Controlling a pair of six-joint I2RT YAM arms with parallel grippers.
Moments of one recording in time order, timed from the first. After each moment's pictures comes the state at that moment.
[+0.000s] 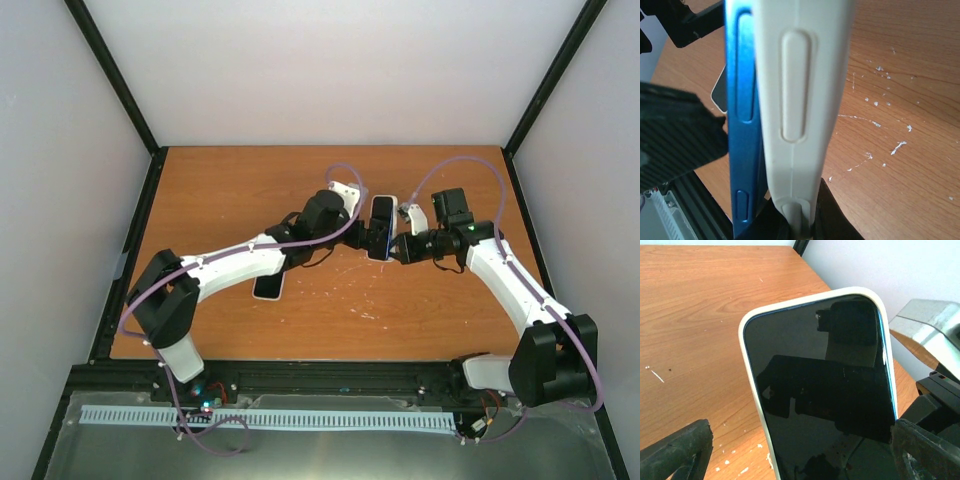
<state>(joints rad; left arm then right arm) -0.86 1.69 1.21 0.05 0.09 -0.44 0.23 1.29 0.98 -0.71 -0.63 0.03</state>
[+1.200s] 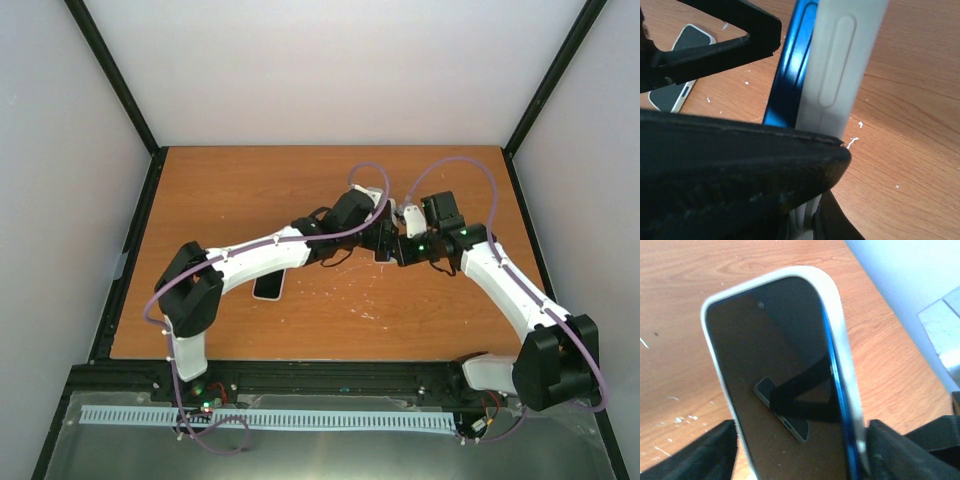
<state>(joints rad) -0.91 1.86 1.45 -0.20 0.00 -0.52 0.31 1.28 0.97 -0.69 -0.40 0.04</state>
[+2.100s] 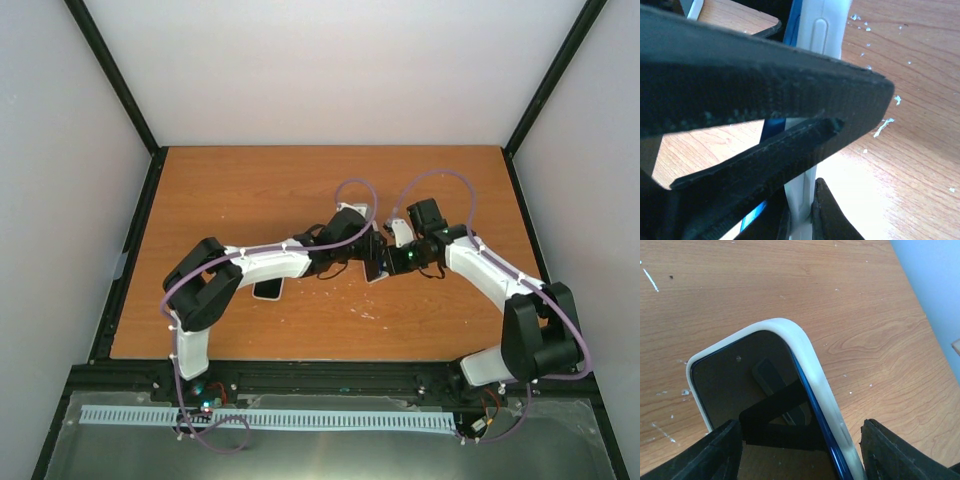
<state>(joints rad) -0.89 1.92 1.26 0.03 -0.01 -0.69 0.33 1.41 0.91 -0.63 -0.45 0.07</state>
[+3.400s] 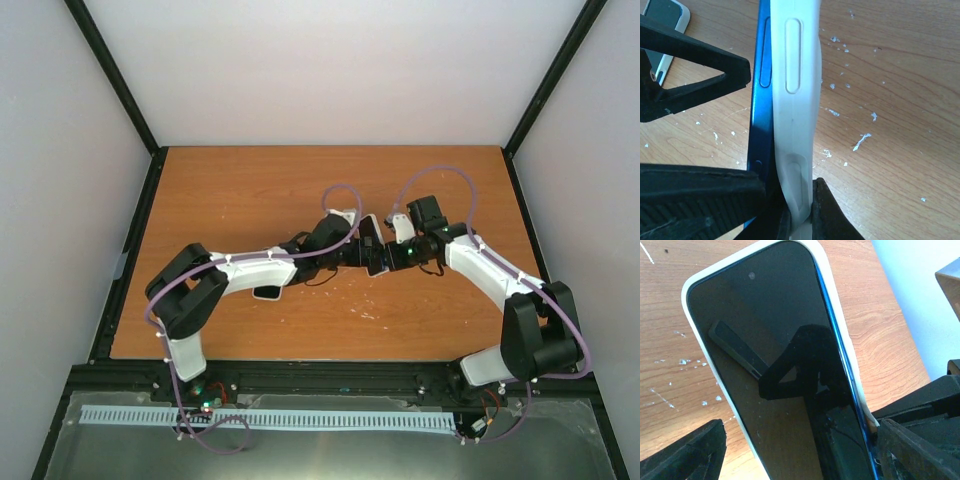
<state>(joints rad) -0.88 1.81 1.08 0.15 0.08 -0.74 0.33 1.43 0.93 -0.60 -0.39 0.06</state>
